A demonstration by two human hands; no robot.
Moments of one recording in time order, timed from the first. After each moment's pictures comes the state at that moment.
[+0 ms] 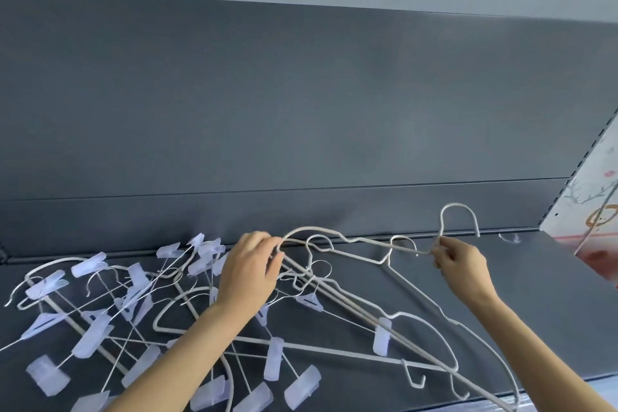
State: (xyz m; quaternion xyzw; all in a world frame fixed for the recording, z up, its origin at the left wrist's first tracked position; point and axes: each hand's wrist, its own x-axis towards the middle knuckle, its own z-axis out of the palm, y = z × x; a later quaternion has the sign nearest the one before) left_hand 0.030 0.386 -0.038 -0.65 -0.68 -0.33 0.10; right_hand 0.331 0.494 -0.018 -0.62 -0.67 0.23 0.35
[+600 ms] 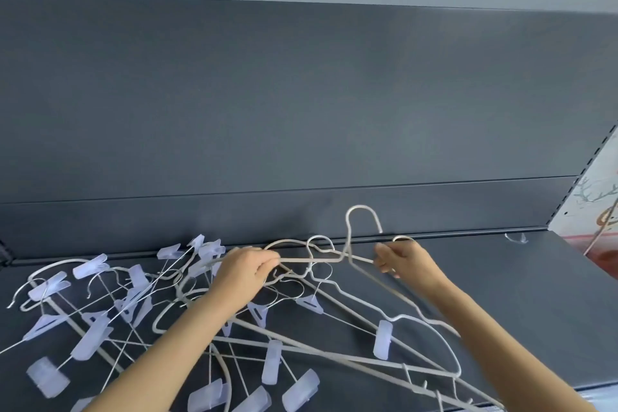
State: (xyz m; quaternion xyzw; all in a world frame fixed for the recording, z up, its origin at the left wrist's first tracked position) left_hand 0.009 0.396 -0.044 -0.65 -0.70 -0.29 -0.09; right_hand 0.275 0.495 -0.022 -0.52 -0.72 0.38 0.24
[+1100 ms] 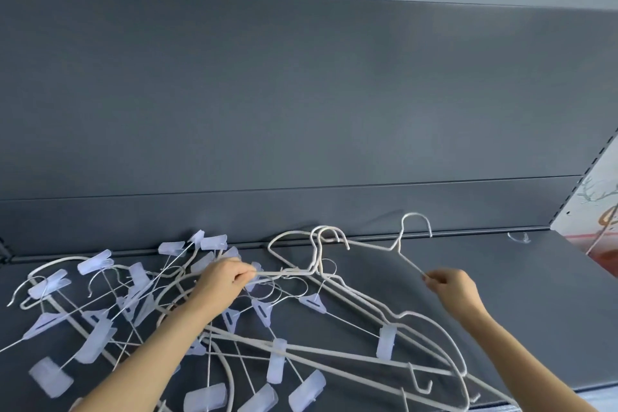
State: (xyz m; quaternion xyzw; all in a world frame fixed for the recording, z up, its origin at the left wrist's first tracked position) left_hand -0.028 0.387 -0.070 -0.61 -0.74 -0.26 -0.14; right_hand 0.336 0.512 -0.076 -0.66 -0.65 0.30 0.24
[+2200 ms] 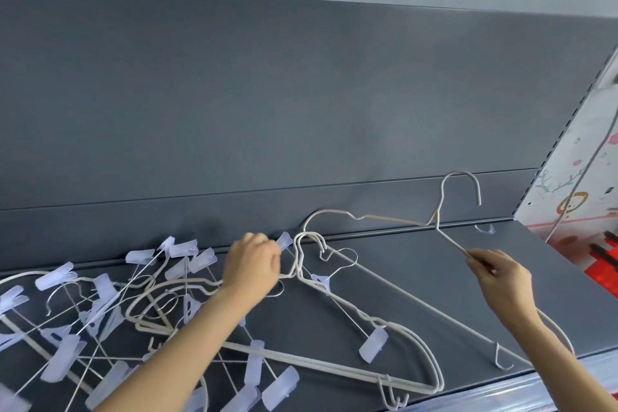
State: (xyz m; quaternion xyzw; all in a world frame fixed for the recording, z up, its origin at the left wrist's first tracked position) left_hand 0.053 0.430 -0.042 -0.67 -0.72 -0.16 0.06; right_hand 0.418 0.501 -0.044 -0.63 -0.66 0.11 0.40
